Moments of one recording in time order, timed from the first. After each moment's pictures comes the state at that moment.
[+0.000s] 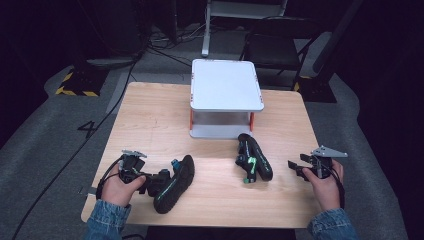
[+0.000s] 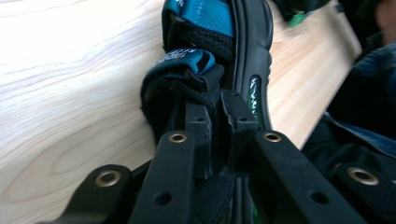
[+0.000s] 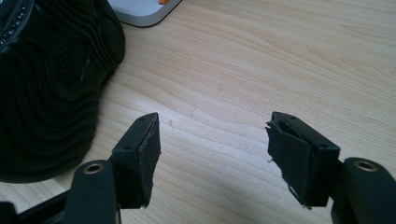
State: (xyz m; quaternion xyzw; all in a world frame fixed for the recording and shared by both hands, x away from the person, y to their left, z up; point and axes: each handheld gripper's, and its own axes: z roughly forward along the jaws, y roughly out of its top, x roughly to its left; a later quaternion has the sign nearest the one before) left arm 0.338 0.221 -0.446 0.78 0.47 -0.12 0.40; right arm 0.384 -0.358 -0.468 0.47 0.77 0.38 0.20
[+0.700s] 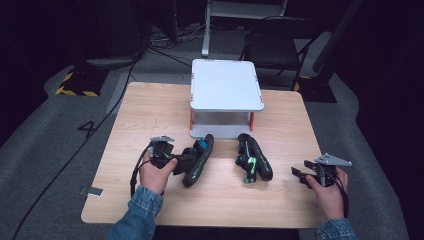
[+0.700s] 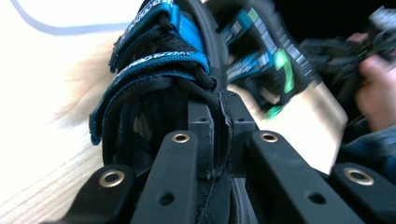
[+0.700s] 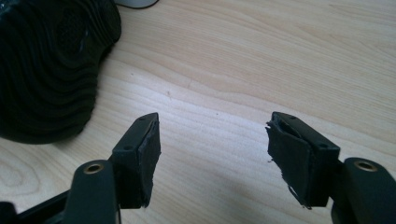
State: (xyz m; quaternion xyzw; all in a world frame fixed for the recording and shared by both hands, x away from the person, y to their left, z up) left arm 0.382 0.143 -0.446 0.75 0.46 -0.07 0.48; right arm 0.361 -0.365 -0.474 0.48 0.77 0.37 0.21
